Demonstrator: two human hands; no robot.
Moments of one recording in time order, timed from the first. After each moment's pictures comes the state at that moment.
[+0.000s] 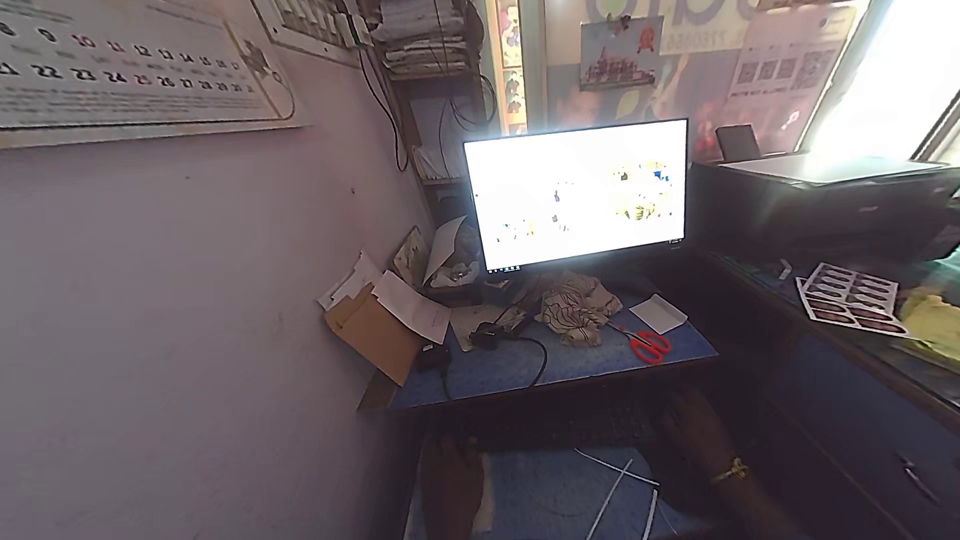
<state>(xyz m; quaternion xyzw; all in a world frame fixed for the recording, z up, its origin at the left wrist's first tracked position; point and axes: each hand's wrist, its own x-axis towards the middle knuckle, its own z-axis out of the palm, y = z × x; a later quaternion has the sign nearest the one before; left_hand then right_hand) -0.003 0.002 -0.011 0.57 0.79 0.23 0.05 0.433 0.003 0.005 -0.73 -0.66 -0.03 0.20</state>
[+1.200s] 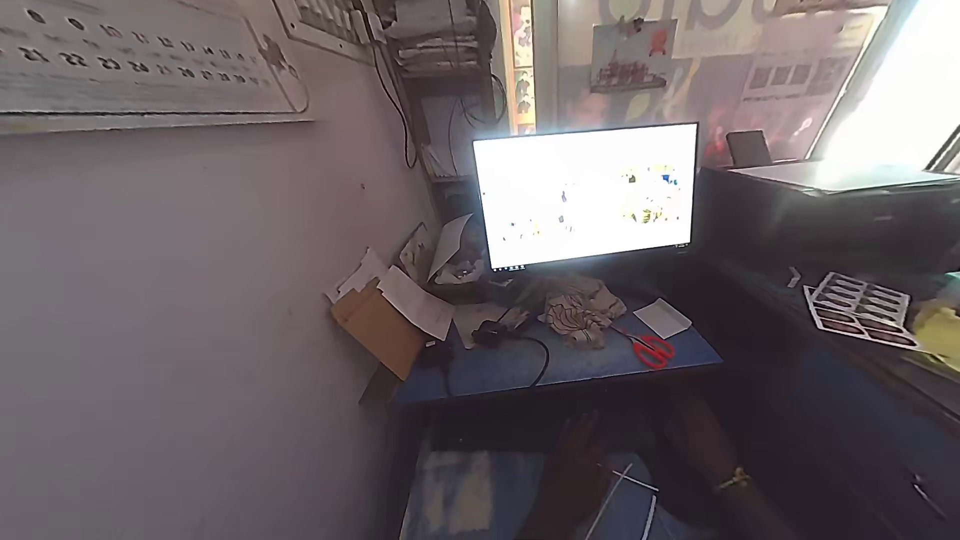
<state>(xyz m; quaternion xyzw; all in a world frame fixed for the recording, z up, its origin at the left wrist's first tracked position) 0.152 0.000 -0.011 0.88 0.40 0.23 0.12 0.430 -0.001 0.012 -0.74 -0.65 0.00 0.18</state>
